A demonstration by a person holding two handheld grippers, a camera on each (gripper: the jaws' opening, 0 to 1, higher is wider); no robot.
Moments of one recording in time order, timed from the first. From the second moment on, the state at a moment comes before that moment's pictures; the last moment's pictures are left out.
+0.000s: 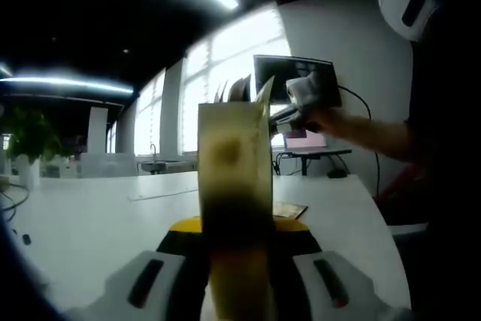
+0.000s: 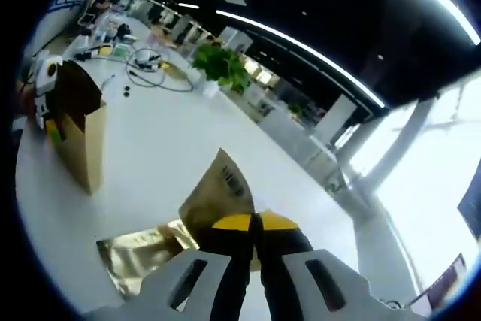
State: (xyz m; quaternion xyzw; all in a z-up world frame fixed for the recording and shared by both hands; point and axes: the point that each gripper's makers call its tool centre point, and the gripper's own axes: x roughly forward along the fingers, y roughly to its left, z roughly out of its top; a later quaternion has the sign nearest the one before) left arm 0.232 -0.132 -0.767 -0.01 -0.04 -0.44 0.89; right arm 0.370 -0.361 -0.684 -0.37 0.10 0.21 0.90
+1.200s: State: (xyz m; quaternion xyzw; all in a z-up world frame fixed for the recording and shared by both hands) left arm 0.233 -0.132 -0.767 -0.01 -0.04 -0.44 0.89; right arm 0.296 -0.324 -0.752 -0.48 0.11 0.23 0.84
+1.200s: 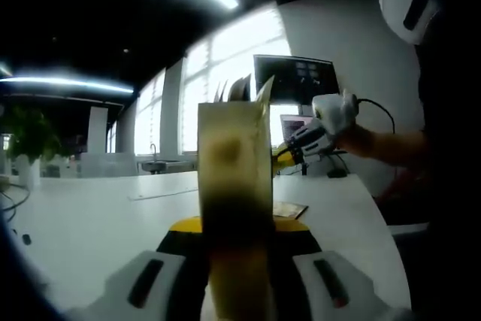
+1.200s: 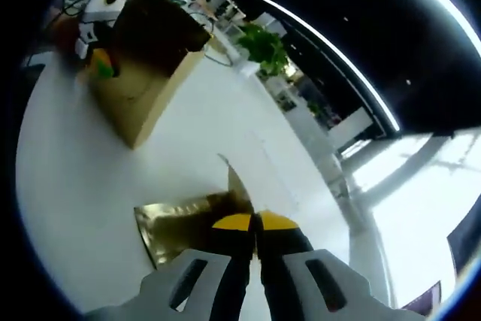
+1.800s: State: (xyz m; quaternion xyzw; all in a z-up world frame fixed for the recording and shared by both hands) left arm 0.233 -0.132 -0.768 0.00 -0.04 -0.44 0.90; right arm 0.270 -0.326 -0.790 -0.49 0.10 0.26 0.83
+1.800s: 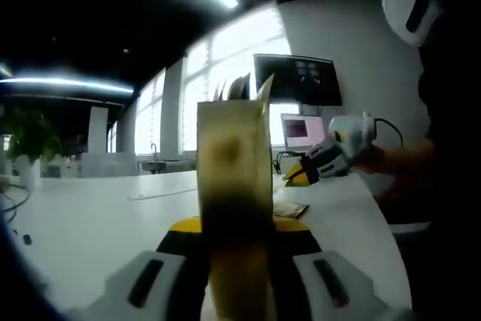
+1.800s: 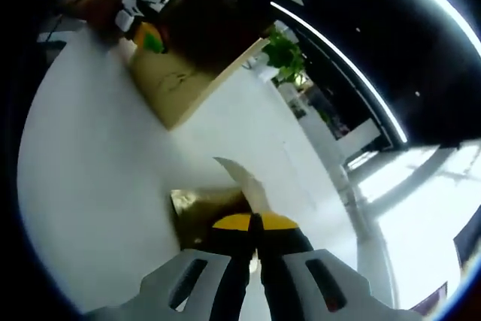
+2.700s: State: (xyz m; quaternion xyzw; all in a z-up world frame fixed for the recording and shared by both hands) left arm 0.233 -0.133 -0.769 0.00 -0.04 -0.44 0.90; right arm 0.264 -0.329 -0.821 -0.46 0.13 0.28 0.84
